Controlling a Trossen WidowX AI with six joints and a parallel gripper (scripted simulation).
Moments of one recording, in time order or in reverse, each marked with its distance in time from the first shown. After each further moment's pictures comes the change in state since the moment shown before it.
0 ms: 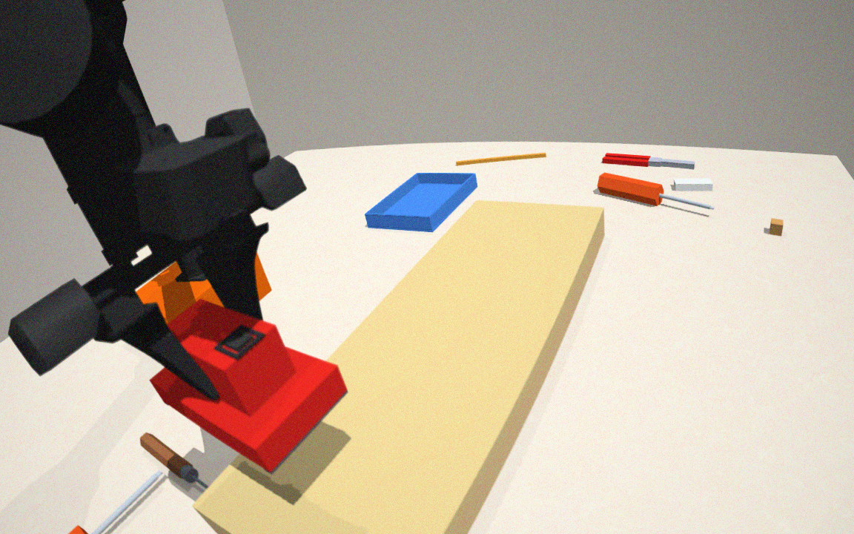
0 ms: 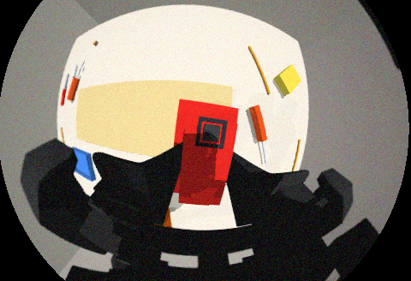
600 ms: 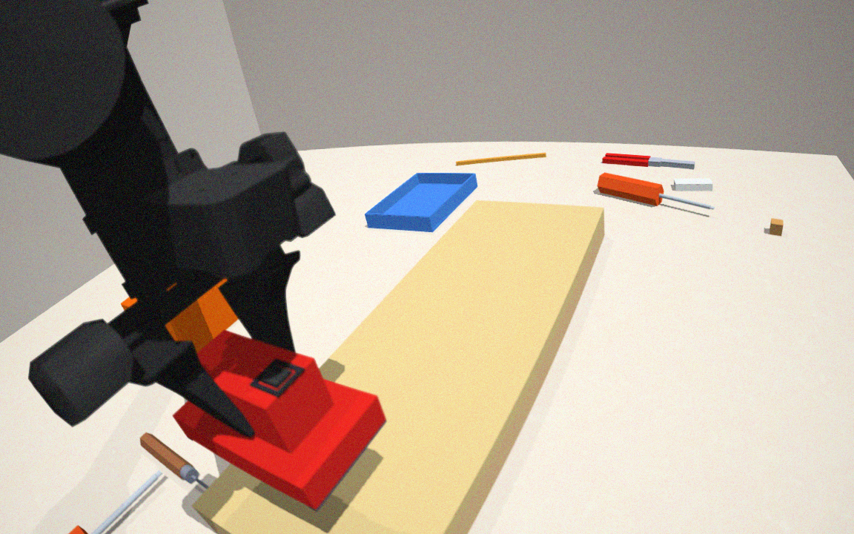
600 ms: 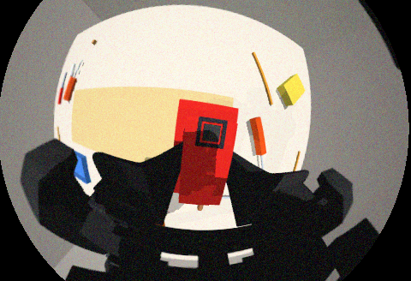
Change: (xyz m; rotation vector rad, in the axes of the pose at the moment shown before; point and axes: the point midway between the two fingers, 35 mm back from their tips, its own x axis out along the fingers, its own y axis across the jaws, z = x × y) arm 0.020 -0.004 0.022 -0.044 -0.011 0.007
